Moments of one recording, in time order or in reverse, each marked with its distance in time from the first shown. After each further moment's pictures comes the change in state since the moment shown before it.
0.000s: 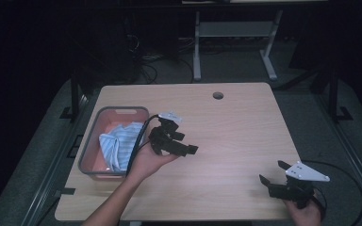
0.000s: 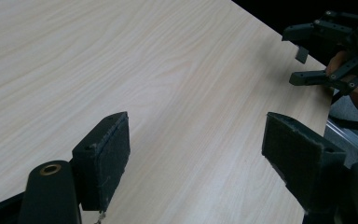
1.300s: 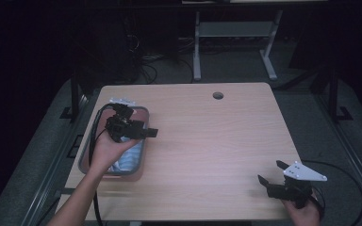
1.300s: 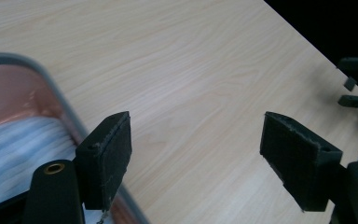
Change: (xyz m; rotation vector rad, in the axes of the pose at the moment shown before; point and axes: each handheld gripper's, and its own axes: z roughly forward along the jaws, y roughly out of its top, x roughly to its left) left arm 0.065 -0.022 -0.090 -0.056 0.152 -0.175; right arm 0.003 0.002 0.002 0.006 0.001 -0.016
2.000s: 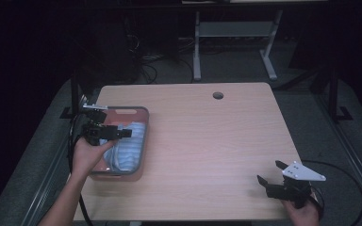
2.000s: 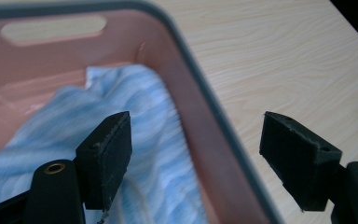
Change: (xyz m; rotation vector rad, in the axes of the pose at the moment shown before) left arm 0.063 -0.040 -0.025 -0.001 0.162 -0.169; right arm 0.002 0.000 0.001 0.006 0.003 -0.006
